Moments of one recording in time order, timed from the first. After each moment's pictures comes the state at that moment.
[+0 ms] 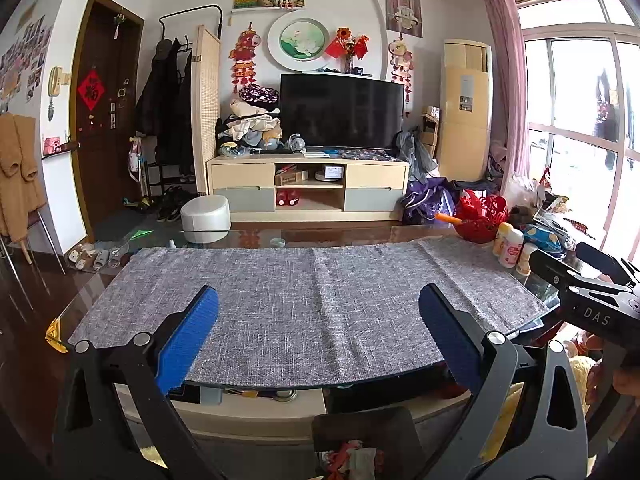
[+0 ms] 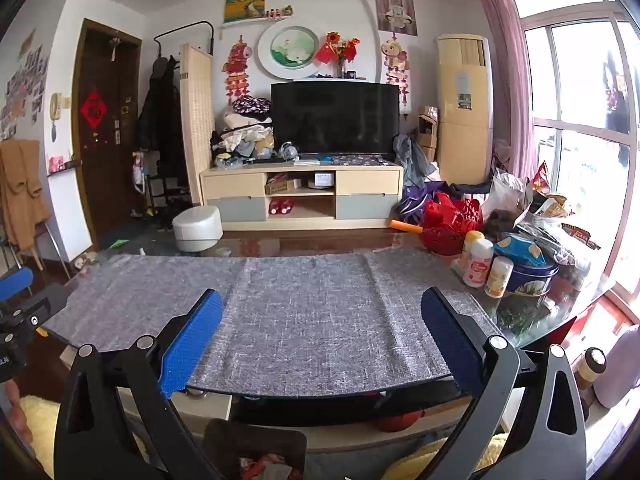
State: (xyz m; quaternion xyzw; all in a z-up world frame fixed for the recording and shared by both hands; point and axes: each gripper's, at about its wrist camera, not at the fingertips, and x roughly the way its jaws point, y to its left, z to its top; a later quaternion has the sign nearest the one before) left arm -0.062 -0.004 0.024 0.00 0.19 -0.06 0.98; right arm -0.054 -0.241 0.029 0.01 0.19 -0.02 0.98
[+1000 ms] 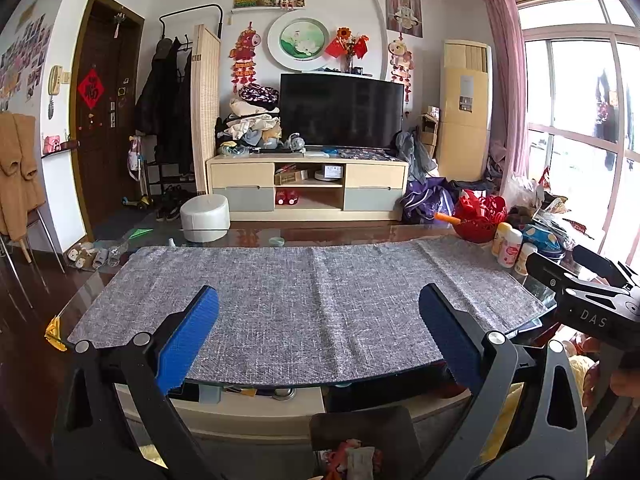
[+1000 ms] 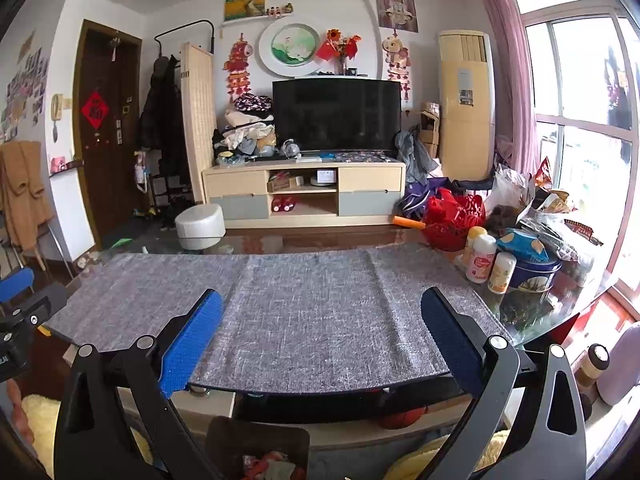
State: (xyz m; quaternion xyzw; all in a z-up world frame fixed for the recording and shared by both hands) left arm -0.062 -0.007 0.025 0.00 0.19 -0.06 0.98; right arm -0.055 -0.236 0.026 0.02 0.20 -0.02 0.98
